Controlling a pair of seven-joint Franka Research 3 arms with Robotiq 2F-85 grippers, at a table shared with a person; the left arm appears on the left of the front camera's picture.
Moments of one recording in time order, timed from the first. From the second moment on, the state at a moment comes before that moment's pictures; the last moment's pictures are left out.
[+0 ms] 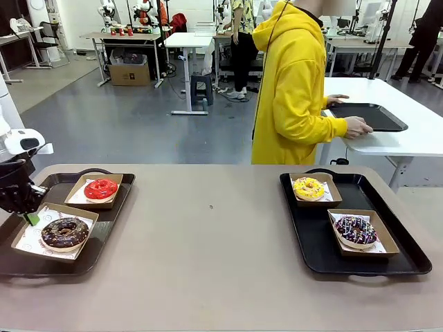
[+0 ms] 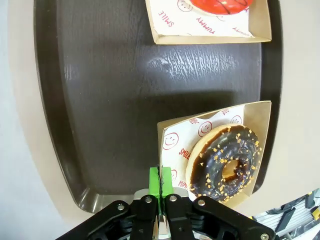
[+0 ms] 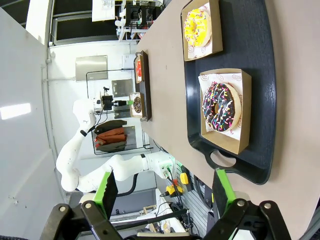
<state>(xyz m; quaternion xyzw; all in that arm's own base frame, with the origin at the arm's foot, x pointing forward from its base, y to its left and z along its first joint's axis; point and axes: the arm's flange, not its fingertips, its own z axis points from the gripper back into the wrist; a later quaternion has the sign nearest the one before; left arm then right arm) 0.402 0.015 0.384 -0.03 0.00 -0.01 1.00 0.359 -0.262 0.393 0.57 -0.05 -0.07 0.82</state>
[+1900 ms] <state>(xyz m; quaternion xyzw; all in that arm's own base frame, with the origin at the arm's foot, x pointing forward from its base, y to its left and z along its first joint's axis) 0.411 0.081 0.417 -0.29 -0.07 -0.11 0.95 0.359 -0.263 0.393 0.57 -0.05 -0.07 0.82</state>
